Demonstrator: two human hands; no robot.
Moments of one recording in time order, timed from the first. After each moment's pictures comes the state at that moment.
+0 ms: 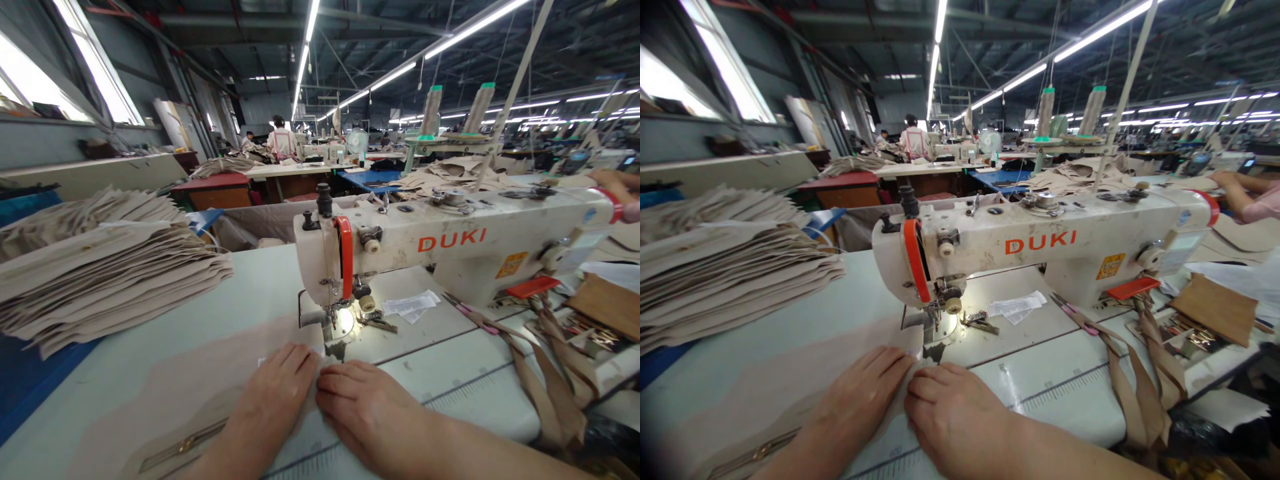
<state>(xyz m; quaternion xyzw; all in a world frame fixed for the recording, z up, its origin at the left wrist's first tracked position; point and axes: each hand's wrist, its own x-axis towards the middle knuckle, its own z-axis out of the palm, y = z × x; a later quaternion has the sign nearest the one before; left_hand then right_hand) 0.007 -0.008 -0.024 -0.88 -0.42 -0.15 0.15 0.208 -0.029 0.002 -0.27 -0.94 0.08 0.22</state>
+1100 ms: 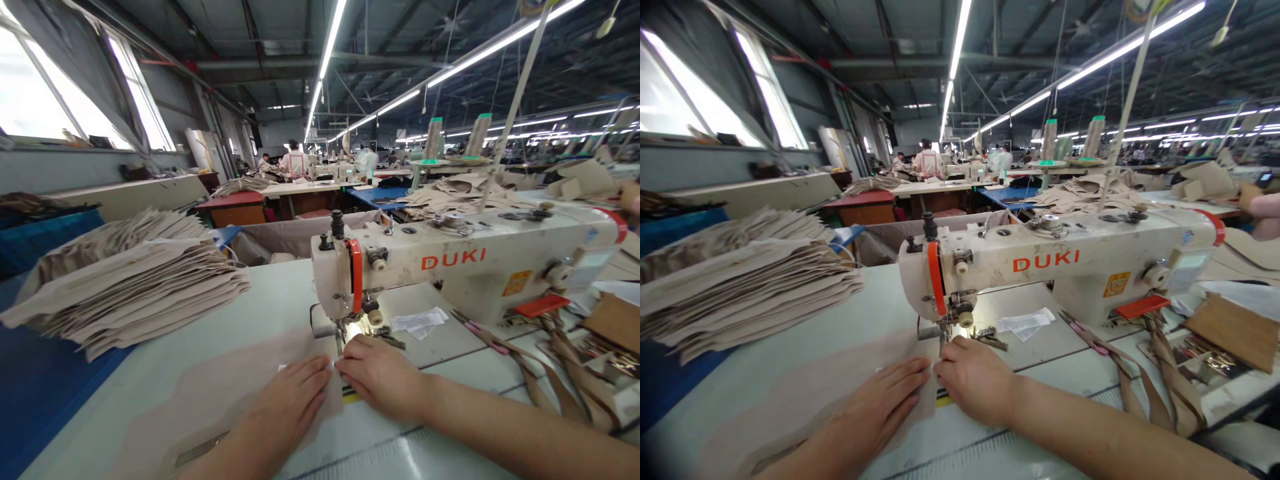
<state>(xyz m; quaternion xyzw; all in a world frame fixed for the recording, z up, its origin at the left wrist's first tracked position) -0.009 -0.010 -0.003 -0.91 -0.38 -0.14 0.07 0.215 0.020 0.011 -0.30 -0.94 0.00 0.14</state>
